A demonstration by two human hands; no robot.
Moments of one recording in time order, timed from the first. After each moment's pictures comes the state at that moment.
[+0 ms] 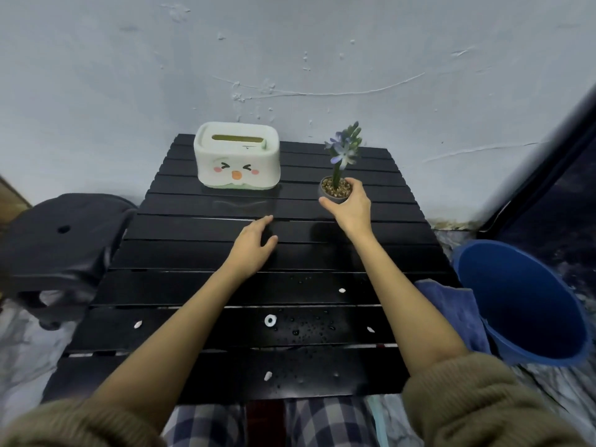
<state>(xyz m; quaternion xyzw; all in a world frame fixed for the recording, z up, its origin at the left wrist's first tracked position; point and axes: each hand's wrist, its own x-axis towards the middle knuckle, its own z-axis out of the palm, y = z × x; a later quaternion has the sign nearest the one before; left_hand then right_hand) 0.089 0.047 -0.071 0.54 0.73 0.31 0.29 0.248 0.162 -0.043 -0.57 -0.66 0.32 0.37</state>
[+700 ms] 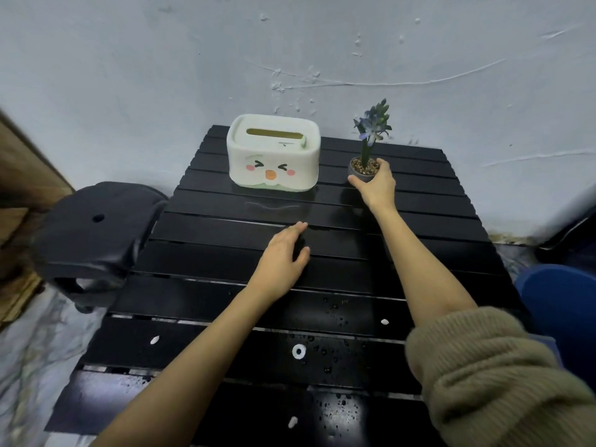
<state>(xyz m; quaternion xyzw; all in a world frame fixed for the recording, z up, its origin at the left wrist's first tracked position) 0.087 0.050 -0.081 0.54 0.72 0.33 0.27 0.198 0.260 -0.074 -0.58 -0.66 0.32 0.34</state>
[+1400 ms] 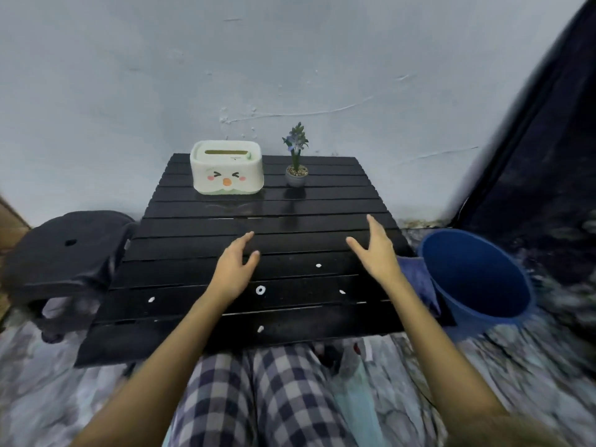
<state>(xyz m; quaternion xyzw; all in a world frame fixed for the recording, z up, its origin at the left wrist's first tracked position) 0.116 -0.048 -0.041 0.53 0.71 0.36 0.28 0.359 0.056 -0.037 -0.60 -0.72 0.24 0.26</state>
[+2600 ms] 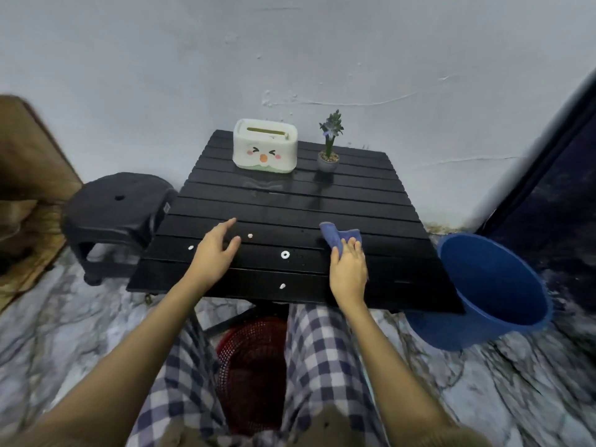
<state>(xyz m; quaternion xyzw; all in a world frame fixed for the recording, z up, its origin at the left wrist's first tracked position) 0.076 -0.130 -0.048 0.48 0.75 0.39 0.23 0.292 -0.036 -0.081 -0.63 -0.72 0.17 0.23</state>
